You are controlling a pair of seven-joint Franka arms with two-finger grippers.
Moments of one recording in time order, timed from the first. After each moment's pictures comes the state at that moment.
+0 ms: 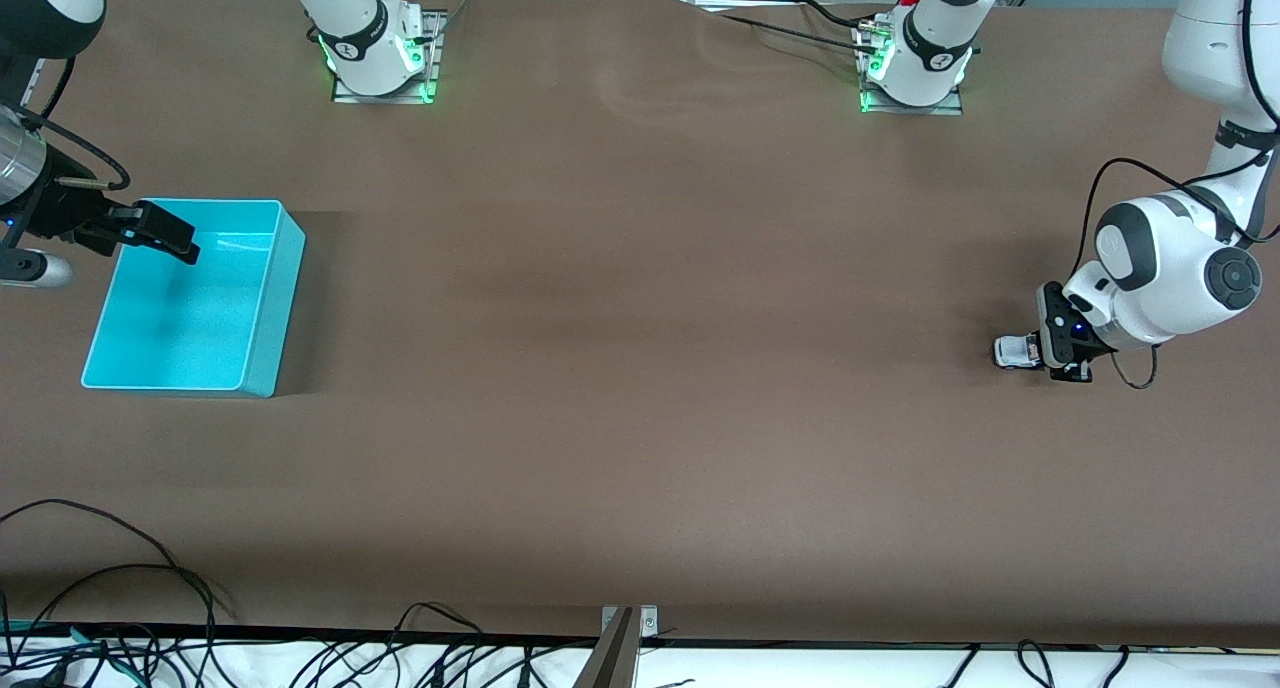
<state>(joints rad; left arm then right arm) 0.31 0.50 -0.05 -2.04 -0.01 2.50 1.83 0.03 0.08 -0.02 -1.60 -0.01 1.68 0.10</state>
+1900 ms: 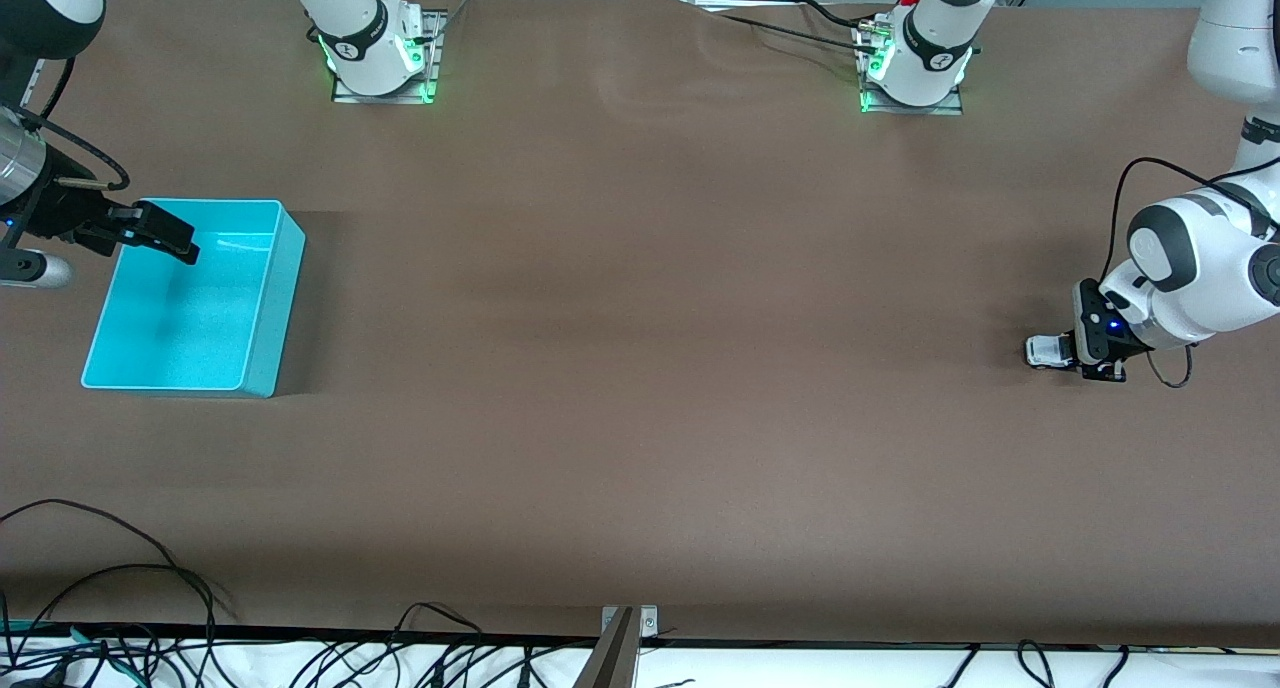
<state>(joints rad) 0.37 0.53 -0.03 -2.00 -0.01 2.49 1.96 0.03 0.08 -0.02 -1.60 -0.01 1.68 0.10</state>
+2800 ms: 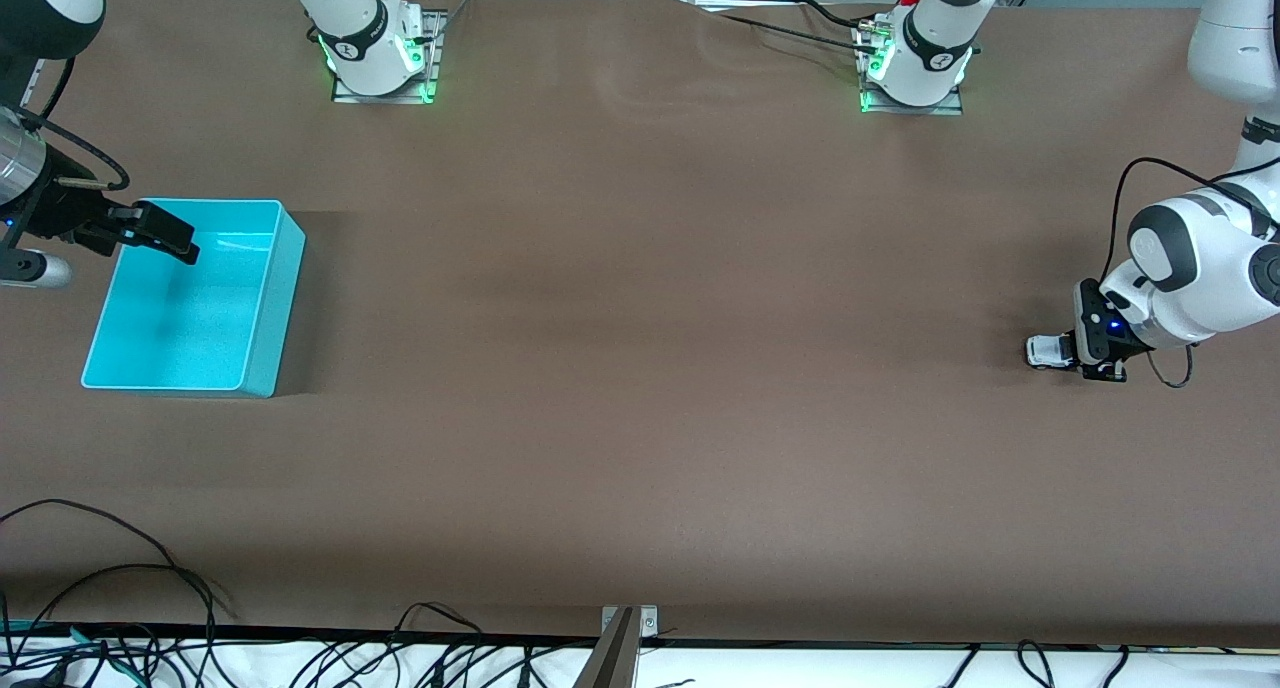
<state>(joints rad) 0.37 0.53 -0.03 -2.00 -0.01 2.49 1.96 0.03 0.08 -0.02 -1.60 -0.01 1.68 0.10</state>
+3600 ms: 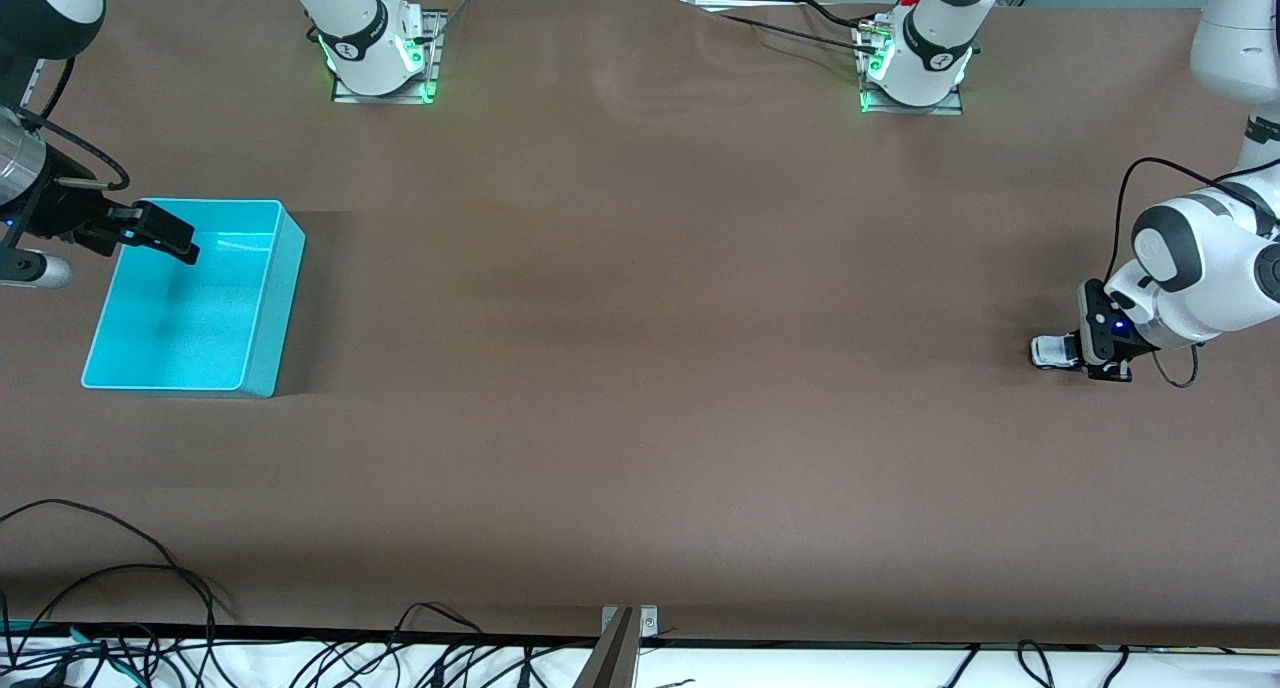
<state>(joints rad) 0.37 0.53 -0.01 -1.99 -0.01 2.49 1.97 0.03 0.08 -0.02 -1.60 -0.01 1.68 0.10</state>
